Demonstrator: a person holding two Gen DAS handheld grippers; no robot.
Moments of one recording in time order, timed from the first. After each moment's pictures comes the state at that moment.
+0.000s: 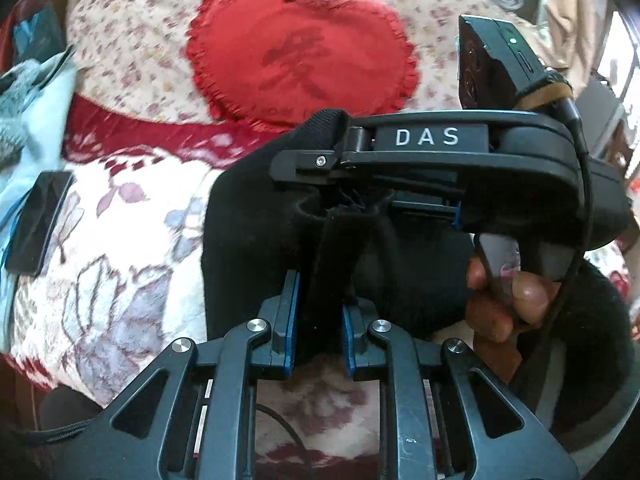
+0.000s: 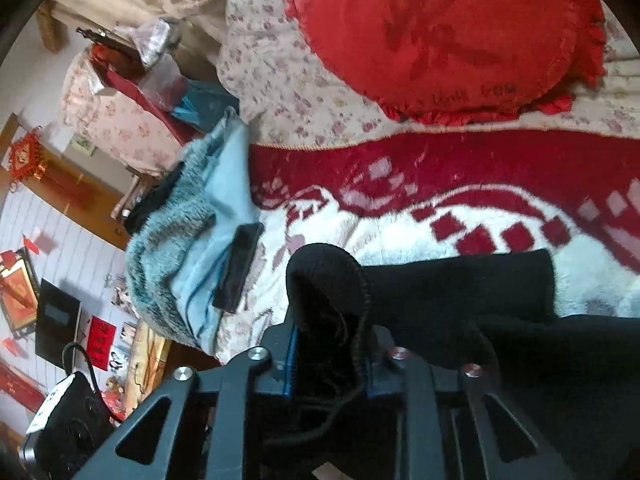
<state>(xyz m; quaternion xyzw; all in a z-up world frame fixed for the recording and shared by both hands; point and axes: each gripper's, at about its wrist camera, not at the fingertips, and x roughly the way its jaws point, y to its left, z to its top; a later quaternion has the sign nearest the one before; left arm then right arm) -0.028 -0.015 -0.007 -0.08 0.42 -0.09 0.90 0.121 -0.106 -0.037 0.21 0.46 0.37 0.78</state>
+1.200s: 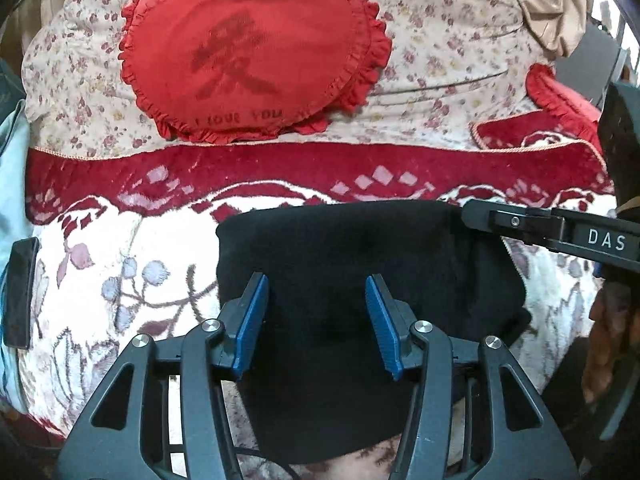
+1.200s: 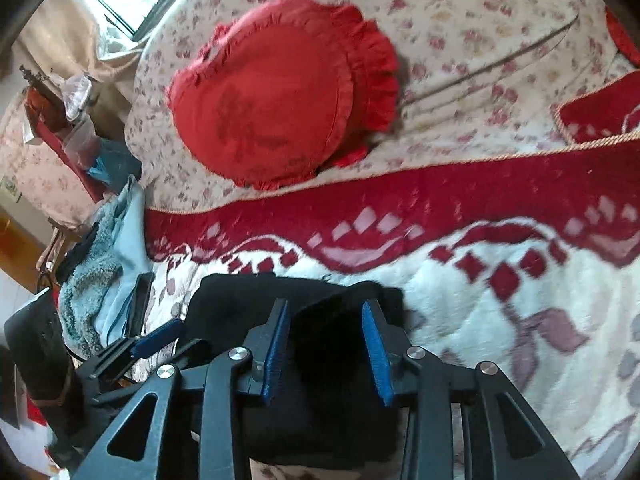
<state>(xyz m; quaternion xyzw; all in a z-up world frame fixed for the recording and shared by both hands) 0.042 -0.072 -0.030 0.01 0.45 -0.08 0.89 0.103 -0.269 -0.031 0.19 0.46 0.17 0.85</state>
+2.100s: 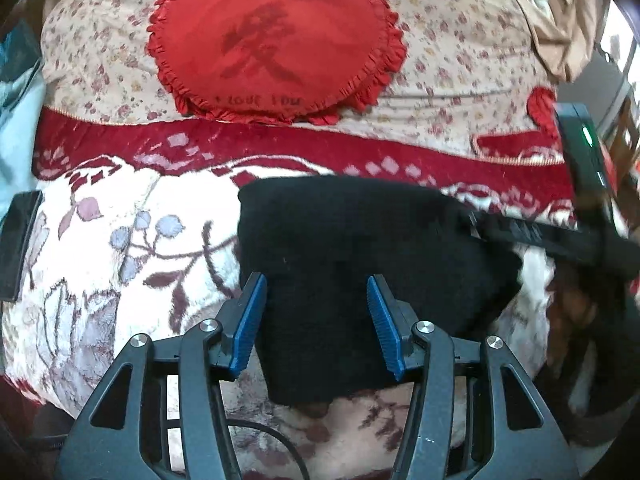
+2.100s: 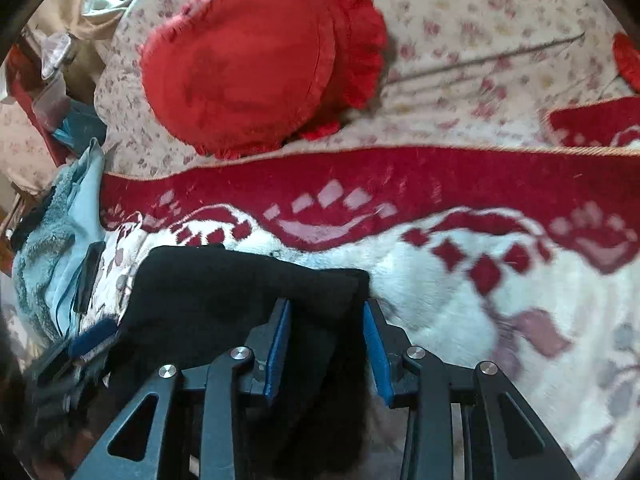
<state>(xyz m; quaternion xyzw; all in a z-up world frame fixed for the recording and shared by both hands) 0.010 -0.051 -0.038 -0.03 0.44 -0.08 0.89 0.115 -0.260 -0.063 0.11 0.48 0.13 0.86</state>
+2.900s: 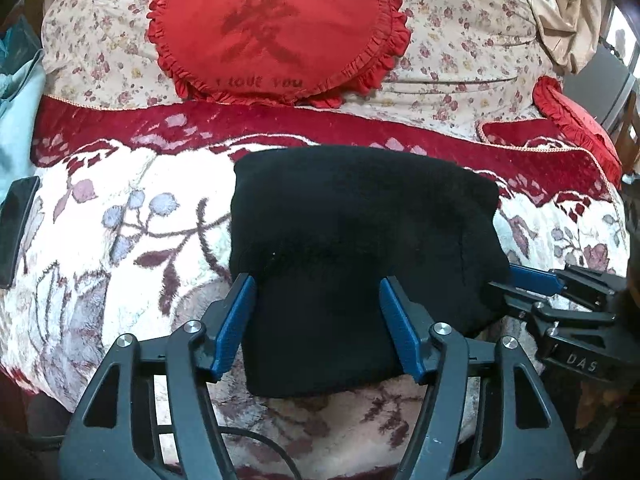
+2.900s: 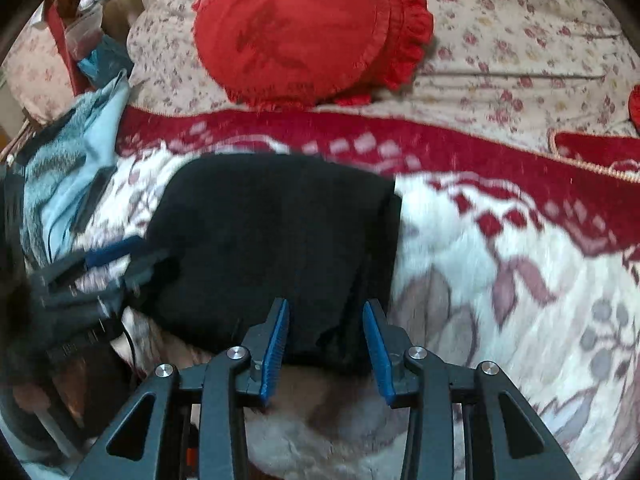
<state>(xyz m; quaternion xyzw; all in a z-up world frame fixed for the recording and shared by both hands) 0.007 -0.052 -0.050 -0.04 0.46 -0.07 0.88 0.034 -0.241 -0.064 0.01 0.50 0.16 0.85</state>
